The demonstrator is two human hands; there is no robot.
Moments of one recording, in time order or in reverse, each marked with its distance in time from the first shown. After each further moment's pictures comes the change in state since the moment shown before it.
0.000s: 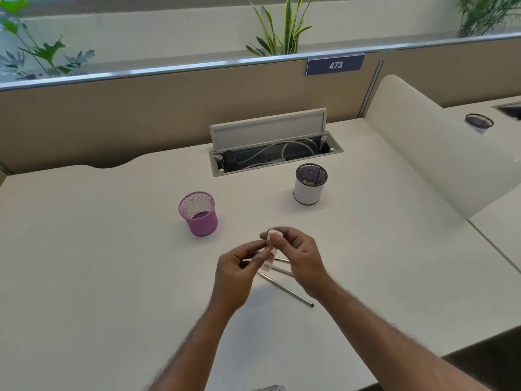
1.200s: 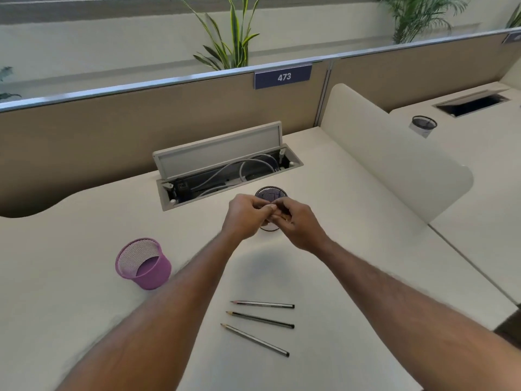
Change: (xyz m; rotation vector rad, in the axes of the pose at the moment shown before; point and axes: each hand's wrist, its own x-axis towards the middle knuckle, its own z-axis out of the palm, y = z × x) left_hand 0.208 0.035 0.113 0.419 -0.257 -0.141; right_hand 0.141 -0.028 -0.122 -0.819 0.091 -0.284
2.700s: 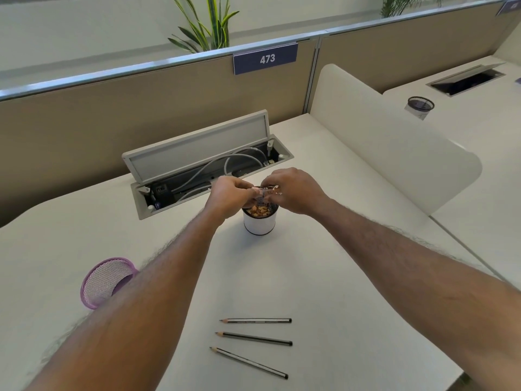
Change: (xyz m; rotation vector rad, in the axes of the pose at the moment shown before) left_hand 0.081 -0.001 0.000 0.037 -0.040 -0.105; right_hand 0.083 0.020 -0.034 -0.602 -0.136 -0.127
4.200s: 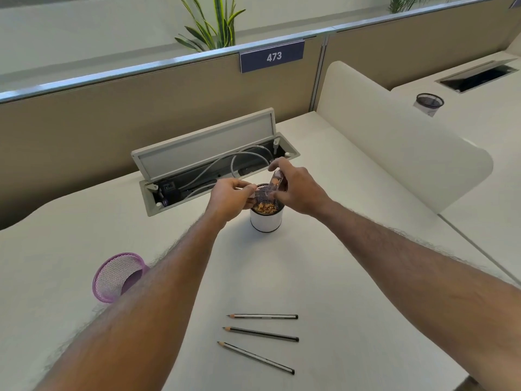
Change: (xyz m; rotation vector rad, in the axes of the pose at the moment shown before) left_hand -0.006 -0.016 -0.006 -0.077 0.090 0.005; right_hand -0.003 -0.002 0.013 0.324 0.086 0.064
